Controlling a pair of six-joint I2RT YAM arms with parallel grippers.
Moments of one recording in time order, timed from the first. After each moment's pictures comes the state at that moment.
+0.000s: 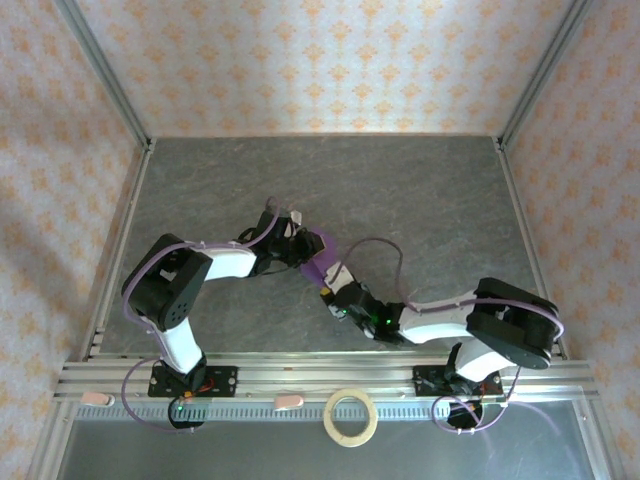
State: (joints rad) left arm -0.48 1.76 0.80 0.28 0.47 -1.10; right arm 1.13 1.49 0.46 0.39 0.47 0.17
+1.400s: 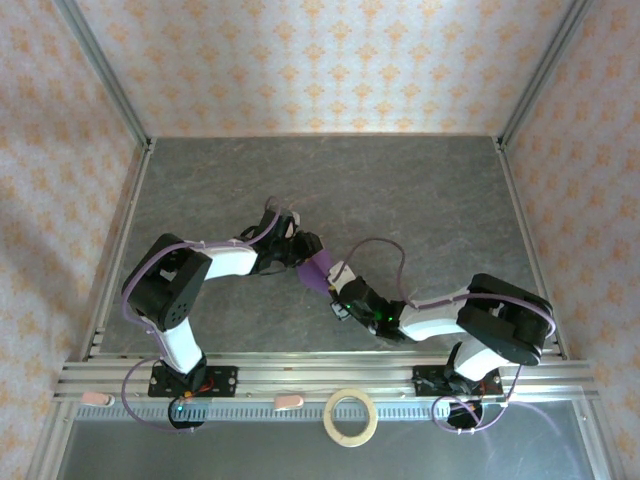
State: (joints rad) left arm -0.48 1.76 0.83 0.15 0.38 -1.04; right arm 1.06 1.52 0.41 0.47 0.36 0.16
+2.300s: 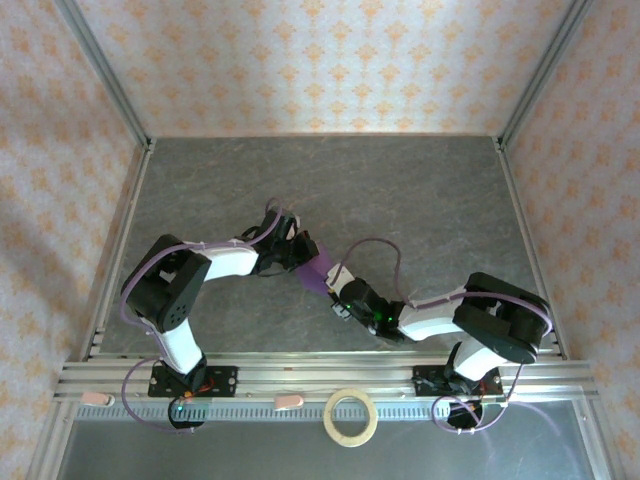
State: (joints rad) left arm -0.50 1.75 0.84 0.09 0.36 -1.03; right arm 1.06 1.53 0.41 0.48 0.37 0.06
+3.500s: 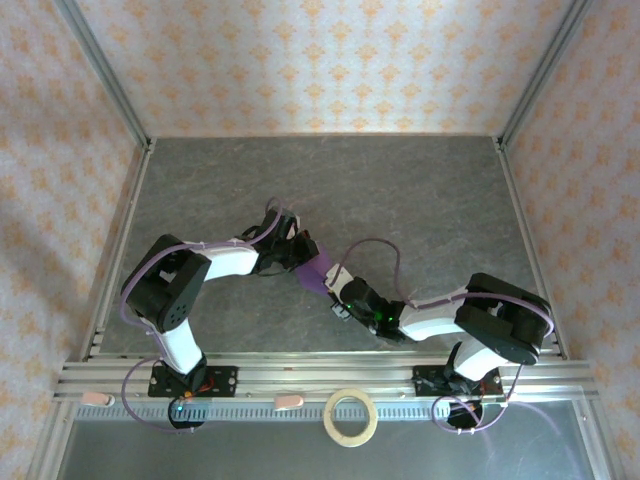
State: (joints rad) left arm -0.50 1.75 0.84 0.08 0.36 -1.03; right arm 1.06 1.53 0.41 0.48 0.35 0.04
